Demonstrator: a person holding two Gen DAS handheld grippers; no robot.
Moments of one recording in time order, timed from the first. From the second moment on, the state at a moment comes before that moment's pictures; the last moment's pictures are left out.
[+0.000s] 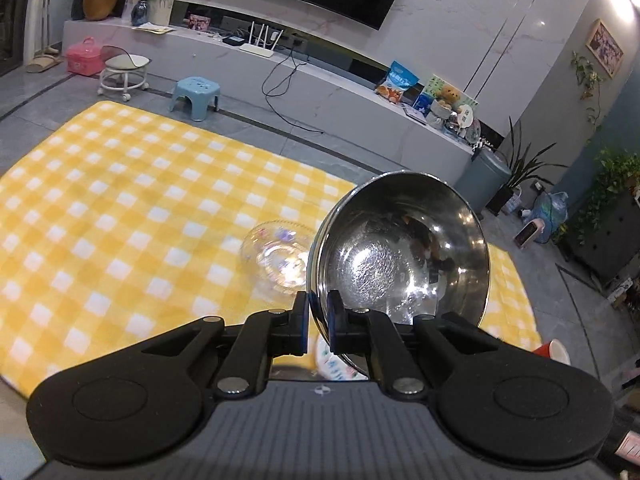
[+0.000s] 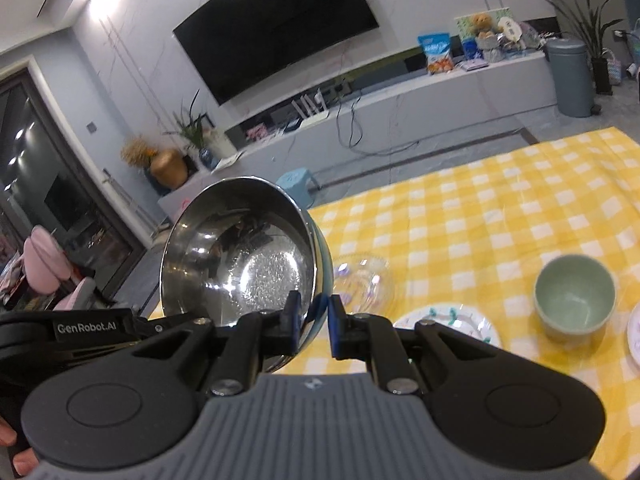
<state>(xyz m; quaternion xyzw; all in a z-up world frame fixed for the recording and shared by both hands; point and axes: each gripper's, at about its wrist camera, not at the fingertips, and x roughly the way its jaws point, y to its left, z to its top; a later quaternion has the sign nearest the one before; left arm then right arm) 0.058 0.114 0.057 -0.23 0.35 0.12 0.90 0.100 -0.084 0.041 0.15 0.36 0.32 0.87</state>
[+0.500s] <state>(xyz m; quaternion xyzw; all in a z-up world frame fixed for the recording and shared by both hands) 0.021 0.121 0.042 -0.21 0.39 0.10 0.89 0.070 -0.081 0.020 0.16 0.41 0.34 0.83</state>
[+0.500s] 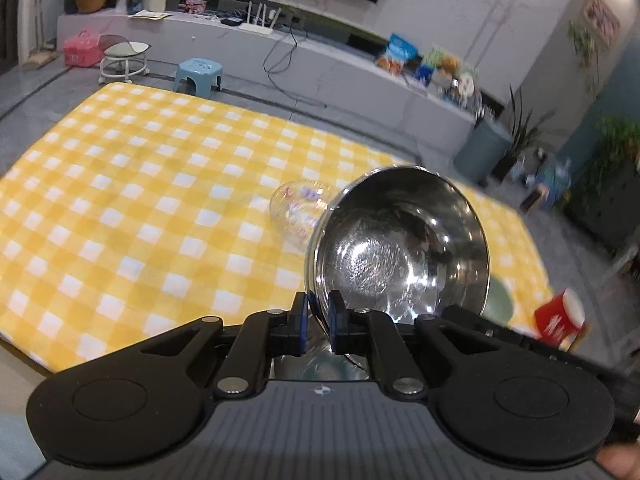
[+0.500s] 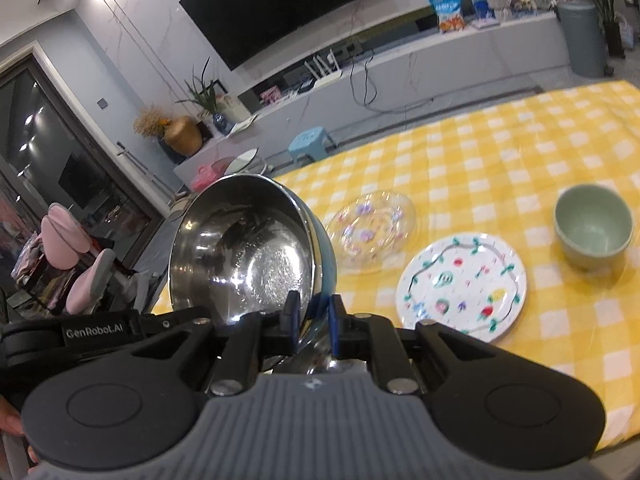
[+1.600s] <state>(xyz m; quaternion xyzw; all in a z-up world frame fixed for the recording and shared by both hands) 0.035 0.097 -0.006 -0.12 0.52 0.08 0.85 0.063 -0.085 -0.037 0.14 0.52 0.33 0.78</state>
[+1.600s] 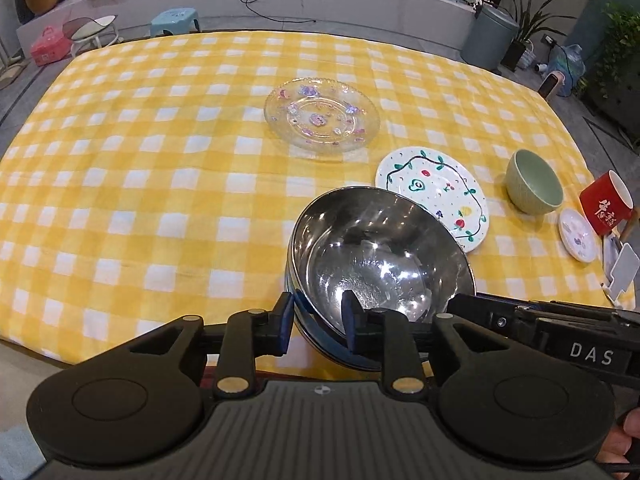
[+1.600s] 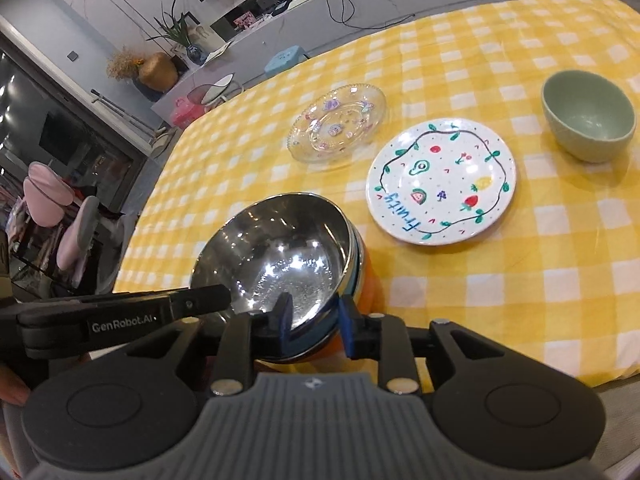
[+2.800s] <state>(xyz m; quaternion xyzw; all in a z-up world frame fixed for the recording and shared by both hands) 0.046 0.130 -0.042 -0.18 0.51 0.11 0.83 0.072 -0.070 -0.066 0.12 0.52 0.30 0.79</state>
